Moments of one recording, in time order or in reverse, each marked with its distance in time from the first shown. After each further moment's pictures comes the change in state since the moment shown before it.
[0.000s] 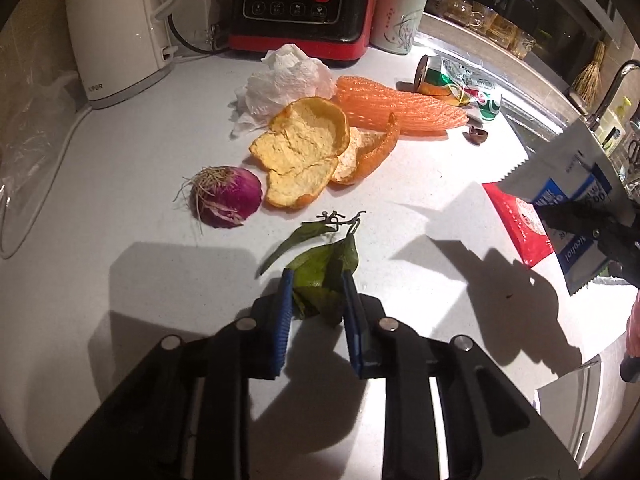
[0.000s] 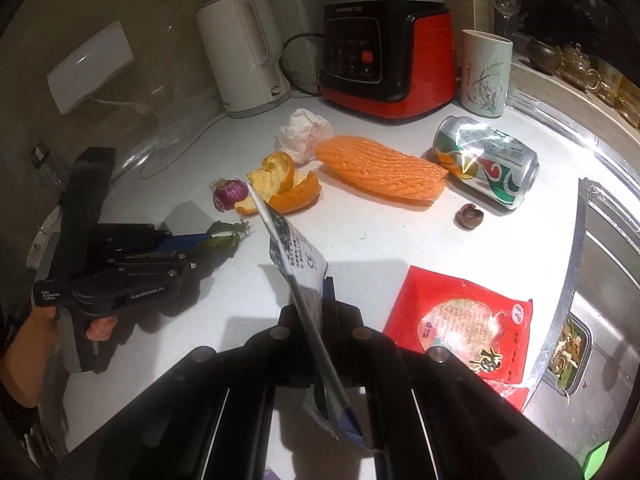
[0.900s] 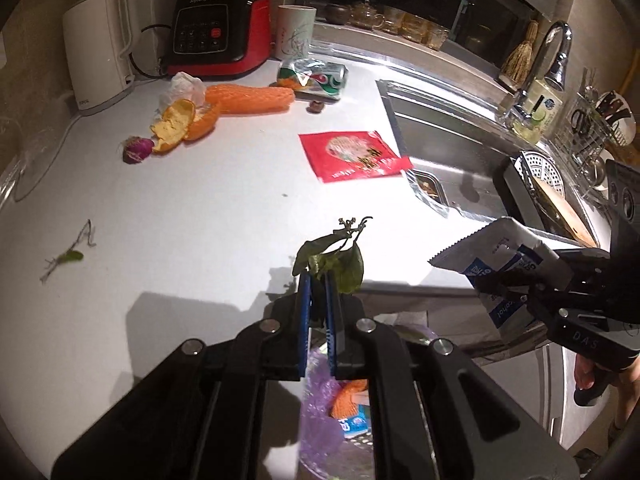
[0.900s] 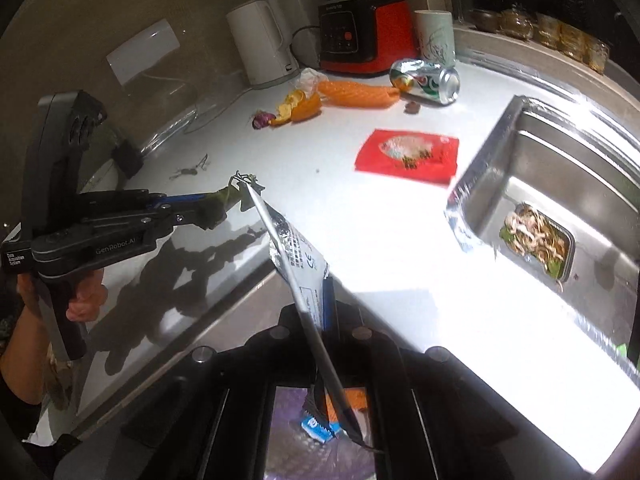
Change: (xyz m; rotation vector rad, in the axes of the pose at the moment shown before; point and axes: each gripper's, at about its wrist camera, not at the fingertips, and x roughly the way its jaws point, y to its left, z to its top) left arm -0.109 -0.164 -0.104 0.028 -0.060 -0.072; right arm -0.135 -0.012 -0.165 0.049 0.012 0.063
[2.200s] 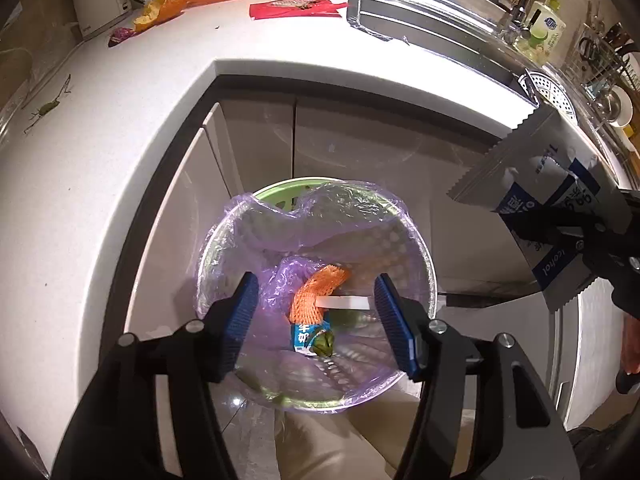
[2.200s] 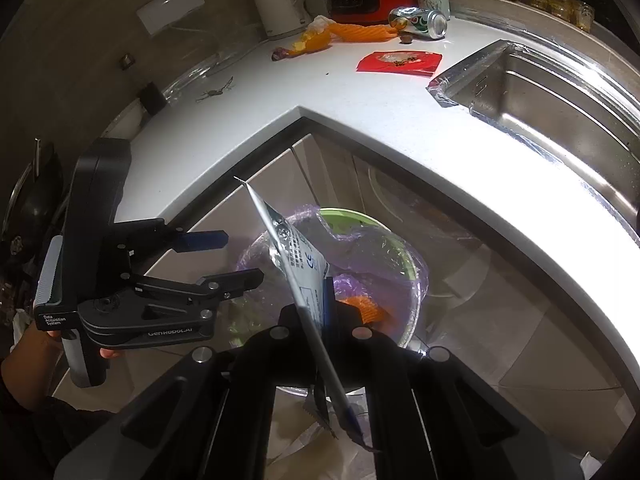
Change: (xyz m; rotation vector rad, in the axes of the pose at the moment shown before) left arm 0.020 -0.095 -0.138 -0.028 0.179 0.101; right arm -0.041 -0.002 -0.108 -0.037 0.094 0.038
